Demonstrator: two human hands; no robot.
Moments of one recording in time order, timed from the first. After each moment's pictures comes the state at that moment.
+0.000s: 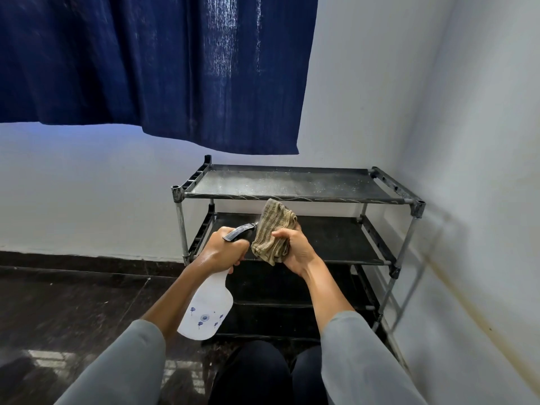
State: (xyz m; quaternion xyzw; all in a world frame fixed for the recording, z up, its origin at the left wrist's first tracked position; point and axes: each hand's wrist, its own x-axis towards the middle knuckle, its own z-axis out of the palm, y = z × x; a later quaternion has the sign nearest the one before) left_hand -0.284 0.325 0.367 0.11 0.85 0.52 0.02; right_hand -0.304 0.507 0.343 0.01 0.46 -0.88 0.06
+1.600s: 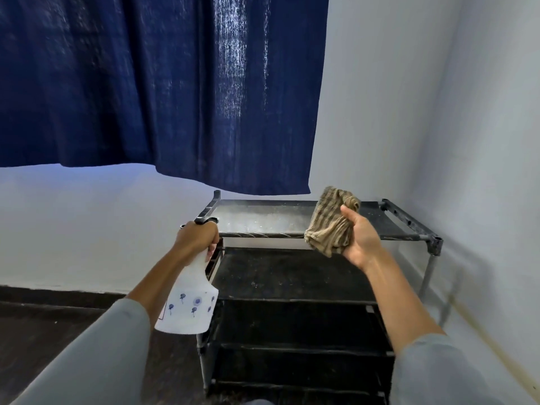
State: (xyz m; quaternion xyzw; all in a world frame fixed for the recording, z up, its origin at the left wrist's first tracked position) left_hand -0.330 0.280 0.447 -0.09 0.81 0.57 -0.03; right_hand -0.308 0.580 0.450 0.03 0.45 -0.89 -0.03
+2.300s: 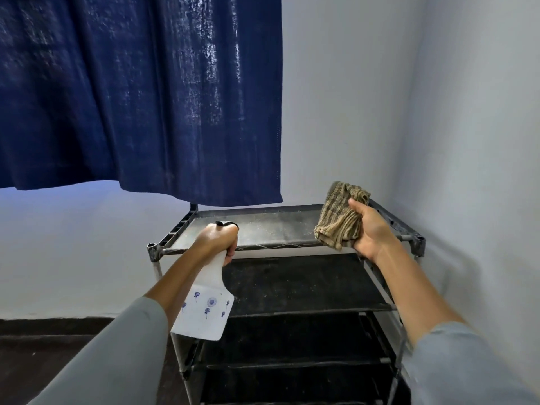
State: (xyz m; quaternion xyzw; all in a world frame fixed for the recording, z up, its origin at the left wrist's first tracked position) left_hand -0.352 0.365 0.470 -0.05 0.87 0.48 0.04; right_hand -0.320 0.645 0.468 0.05 0.49 -0.87 -0.08
